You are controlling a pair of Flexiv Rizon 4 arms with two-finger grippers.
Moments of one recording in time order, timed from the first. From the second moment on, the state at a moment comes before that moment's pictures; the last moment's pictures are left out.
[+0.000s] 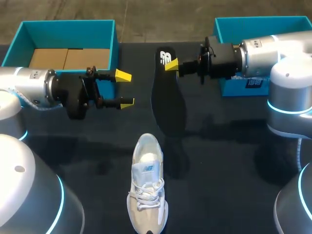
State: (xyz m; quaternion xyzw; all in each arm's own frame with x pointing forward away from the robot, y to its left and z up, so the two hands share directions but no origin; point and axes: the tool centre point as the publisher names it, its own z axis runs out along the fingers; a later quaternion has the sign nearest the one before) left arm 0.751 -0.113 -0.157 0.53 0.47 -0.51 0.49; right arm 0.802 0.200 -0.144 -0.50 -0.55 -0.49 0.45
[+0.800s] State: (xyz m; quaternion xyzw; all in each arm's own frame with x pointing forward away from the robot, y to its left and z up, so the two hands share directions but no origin) left arm 0.754 -0.143 -0.170 0.53 0.49 -0.46 0.52; right arm 0.810 0.207 -0.148 -0.52 -0.53 -0.47 0.48
